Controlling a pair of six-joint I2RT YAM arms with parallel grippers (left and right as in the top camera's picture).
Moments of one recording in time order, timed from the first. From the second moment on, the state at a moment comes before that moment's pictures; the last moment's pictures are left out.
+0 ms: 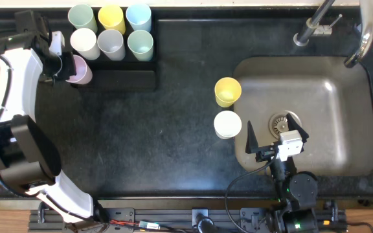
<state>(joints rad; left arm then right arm) 0.24 1.92 1.59 -0.96 -0.01 0.01 0.18 0.02 0.02 -0.02 -0.02 -0.03</state>
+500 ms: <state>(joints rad) 0.24 1.93 1.59 -0.94 0.03 0.01 0.18 0.02 0.02 -0.02 -0.02 -0.03</state>
